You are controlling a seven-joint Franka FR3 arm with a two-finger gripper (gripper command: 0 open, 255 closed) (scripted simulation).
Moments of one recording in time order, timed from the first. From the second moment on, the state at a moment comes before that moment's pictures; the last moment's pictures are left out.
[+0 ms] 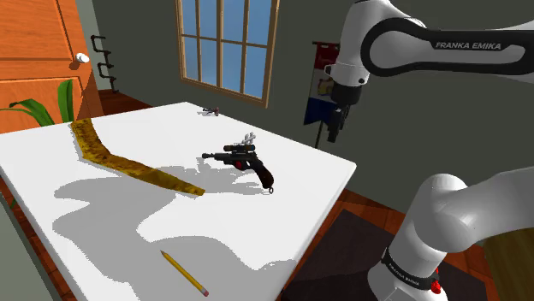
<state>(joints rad) -0.01 -0.81 0.04 -2.44 -0.12 1.65 -0.15</state>
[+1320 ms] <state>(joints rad) 0.04 -0.06 0.27 -1.81 -0.04 1.59 0.18</state>
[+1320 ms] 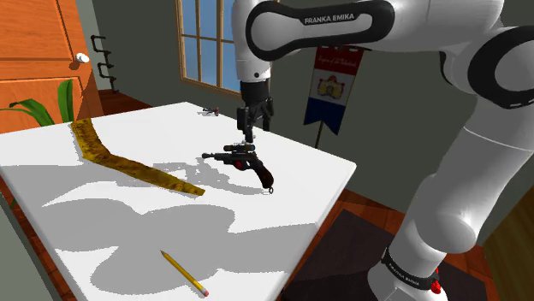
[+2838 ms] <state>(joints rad) 0.09 0.23 0.30 -1.58 -0.07 1.60 0.29</state>
